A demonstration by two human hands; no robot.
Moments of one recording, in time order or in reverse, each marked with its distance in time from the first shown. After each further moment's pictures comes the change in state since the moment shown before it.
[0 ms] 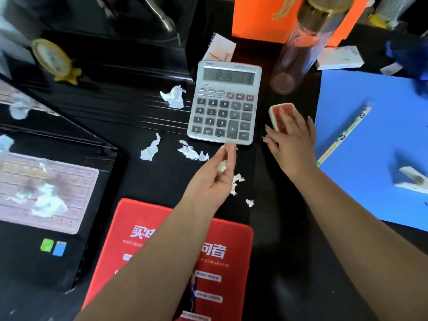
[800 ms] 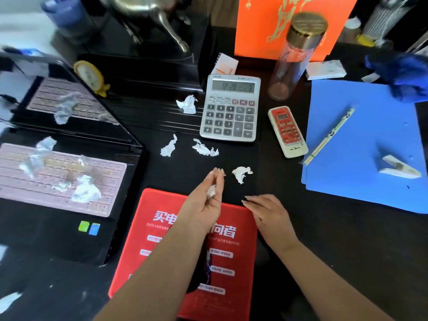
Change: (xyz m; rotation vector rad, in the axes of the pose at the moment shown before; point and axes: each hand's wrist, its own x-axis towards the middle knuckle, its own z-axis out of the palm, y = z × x) left_hand -0.059 0.002 -0.051 0.068 0.078 0.091; right_hand -0.149 -0.073 -0.015 0.308 -0.014 -0.150
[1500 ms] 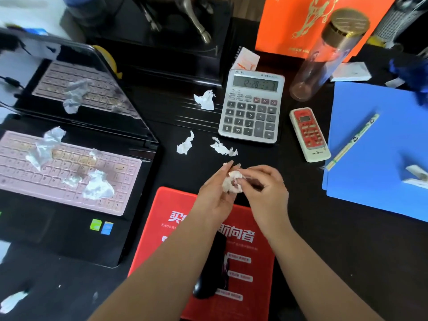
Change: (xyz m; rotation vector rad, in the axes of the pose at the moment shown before) left_hand 0.032 0.022 -0.007 0.355 -0.053 0.100; right_hand 0.071 -0.071 -0.005 0.488 0.101 0.540
